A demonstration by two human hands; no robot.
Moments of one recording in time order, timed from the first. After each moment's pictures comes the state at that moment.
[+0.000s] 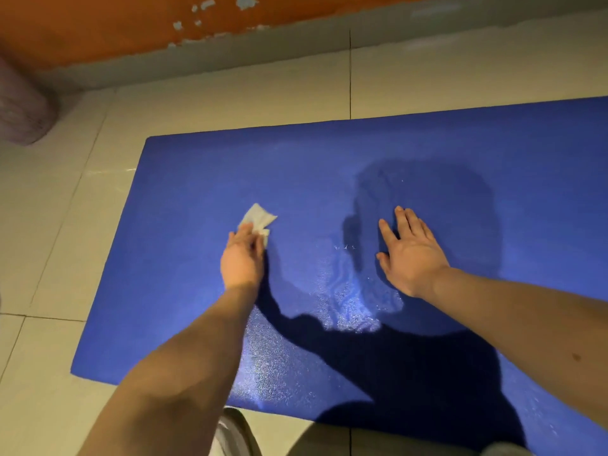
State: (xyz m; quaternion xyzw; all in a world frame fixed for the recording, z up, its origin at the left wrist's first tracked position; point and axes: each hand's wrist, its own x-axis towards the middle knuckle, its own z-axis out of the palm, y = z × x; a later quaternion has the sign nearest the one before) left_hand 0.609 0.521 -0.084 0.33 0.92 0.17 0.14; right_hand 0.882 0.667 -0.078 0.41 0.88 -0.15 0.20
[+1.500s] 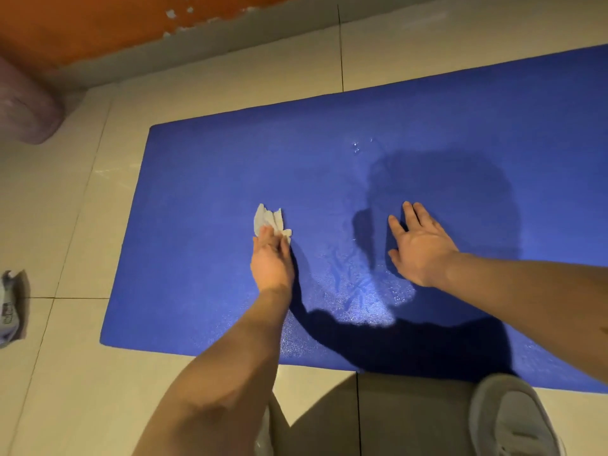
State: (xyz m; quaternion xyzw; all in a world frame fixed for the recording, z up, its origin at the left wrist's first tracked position) left_hand 0.683 0.475 -0.090 0.29 0.92 0.22 0.17; right_hand 0.923 0.617 -0.061 0.41 0.86 -0.18 0.26
